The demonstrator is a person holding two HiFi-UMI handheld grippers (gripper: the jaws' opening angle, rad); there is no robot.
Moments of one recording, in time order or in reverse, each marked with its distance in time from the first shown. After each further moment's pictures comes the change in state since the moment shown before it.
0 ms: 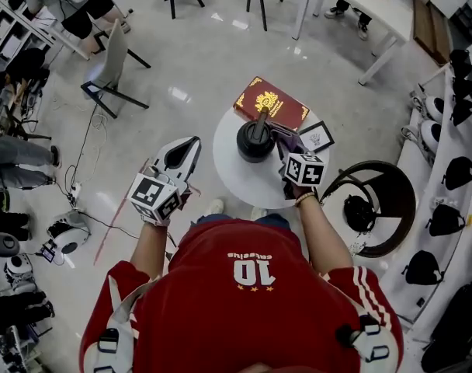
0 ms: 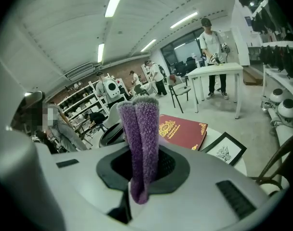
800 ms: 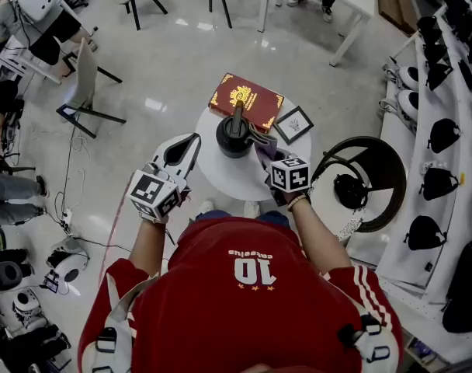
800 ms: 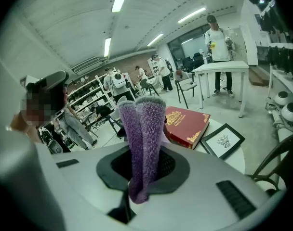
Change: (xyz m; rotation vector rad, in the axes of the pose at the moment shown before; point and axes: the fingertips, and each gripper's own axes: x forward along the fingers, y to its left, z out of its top) left arm 0.033 -0.035 0.002 0.036 -0.013 -0.182; right arm -0.036 0.030 -0.042 -0.049 0.070 0.058
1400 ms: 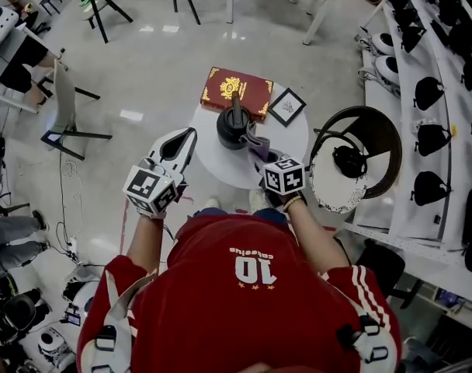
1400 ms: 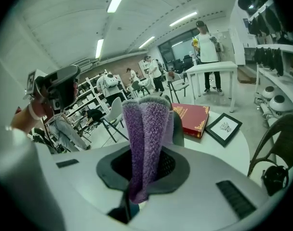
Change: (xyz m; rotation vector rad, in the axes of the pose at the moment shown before) left arm -0.017 0.037 -0.007 -0.037 0.014 -0.180; right arm 0.010 0.061 -0.026 0.069 -0.031 -0.105
